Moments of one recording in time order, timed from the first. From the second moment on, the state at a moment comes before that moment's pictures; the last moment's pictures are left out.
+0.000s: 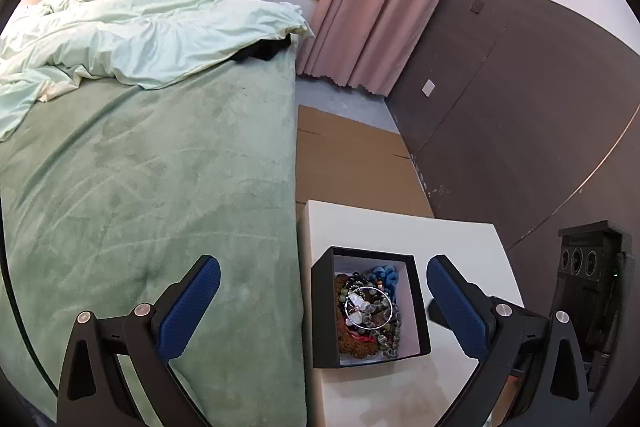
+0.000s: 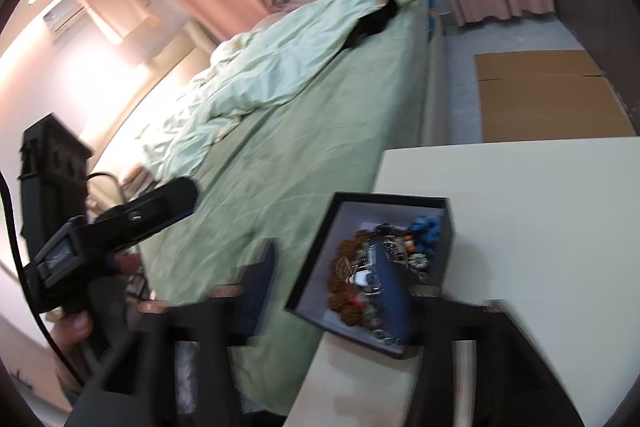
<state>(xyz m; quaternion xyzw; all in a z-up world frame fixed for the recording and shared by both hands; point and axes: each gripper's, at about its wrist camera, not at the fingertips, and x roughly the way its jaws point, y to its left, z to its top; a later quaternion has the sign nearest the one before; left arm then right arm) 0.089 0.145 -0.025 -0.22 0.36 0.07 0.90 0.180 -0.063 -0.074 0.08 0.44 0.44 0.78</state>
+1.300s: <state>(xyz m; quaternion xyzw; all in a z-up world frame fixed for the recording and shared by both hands) 0.003 -0.009 0.065 -0.09 0.29 0.03 0.95 0.096 -0.246 0.019 0.08 0.37 0.32 0.87</state>
